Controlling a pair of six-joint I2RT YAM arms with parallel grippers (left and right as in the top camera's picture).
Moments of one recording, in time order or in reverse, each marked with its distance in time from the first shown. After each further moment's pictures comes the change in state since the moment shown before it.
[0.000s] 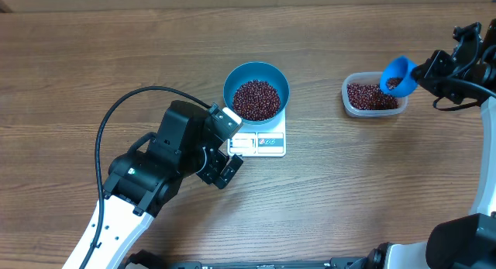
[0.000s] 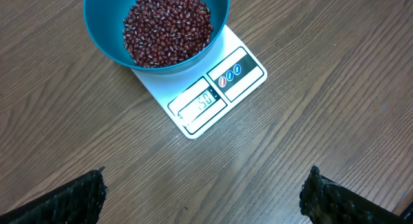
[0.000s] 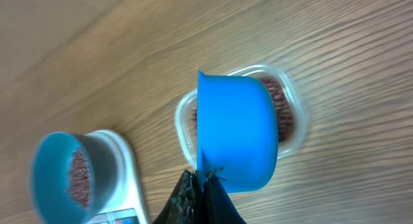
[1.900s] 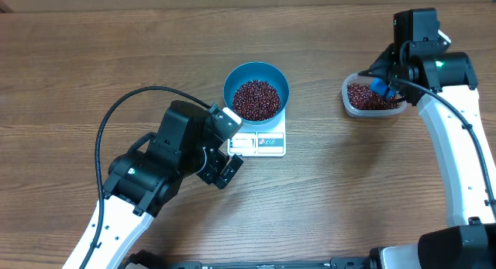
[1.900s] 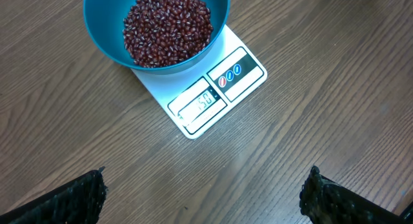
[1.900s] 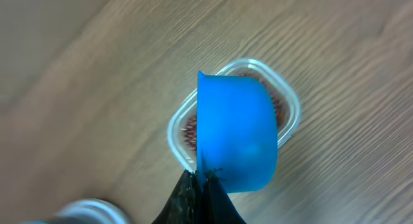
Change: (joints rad) left arm 0.000 0.000 0.000 0.000 0.000 0.000; right arm 0.393 0.000 -0.003 0.008 0.617 0.659
